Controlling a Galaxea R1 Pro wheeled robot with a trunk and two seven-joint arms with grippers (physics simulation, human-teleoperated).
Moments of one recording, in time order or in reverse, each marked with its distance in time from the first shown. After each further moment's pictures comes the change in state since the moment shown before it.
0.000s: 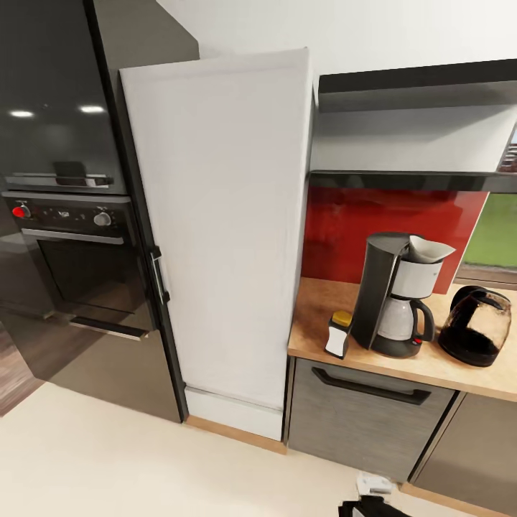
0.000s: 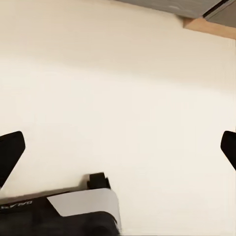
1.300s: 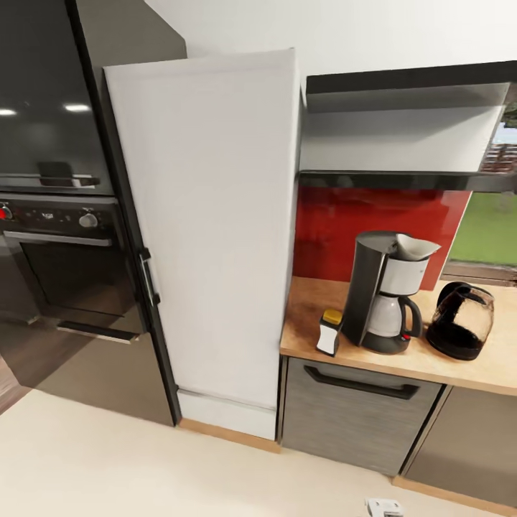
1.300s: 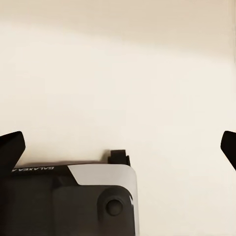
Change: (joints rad) left arm 0.001 -0.005 0.014 0.058 0.094 -0.009 0.008; right arm 0.056 -0.081 0.003 -0.001 0.011 0.028 0.266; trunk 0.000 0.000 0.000
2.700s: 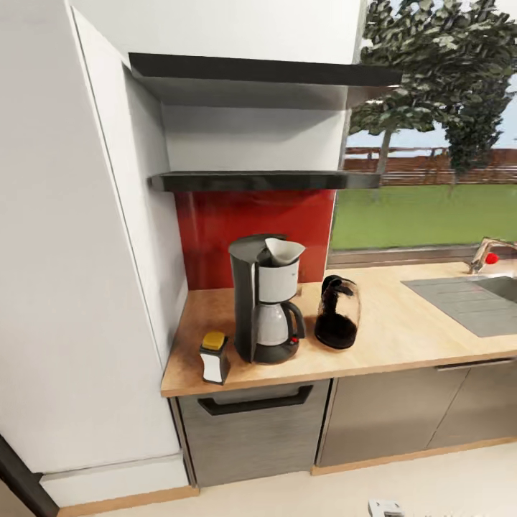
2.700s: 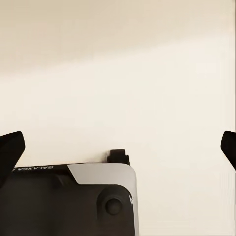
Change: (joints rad) left arm -0.001 -0.015 -0.005 0.000 -0.006 0.003 0.001; right arm 0.000 -0.001 0.000 0.000 0.000 0.004 -0.001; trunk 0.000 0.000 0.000
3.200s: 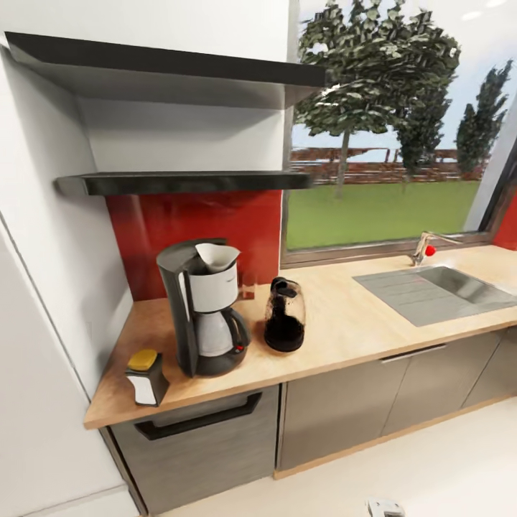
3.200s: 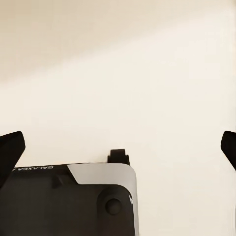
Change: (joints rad) left arm 0.000 -0.007 -0.002 -0.001 0.003 0.000 0.000; right arm 0.000 0.000 0.000 0.000 0.000 0.000 0.000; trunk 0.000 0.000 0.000
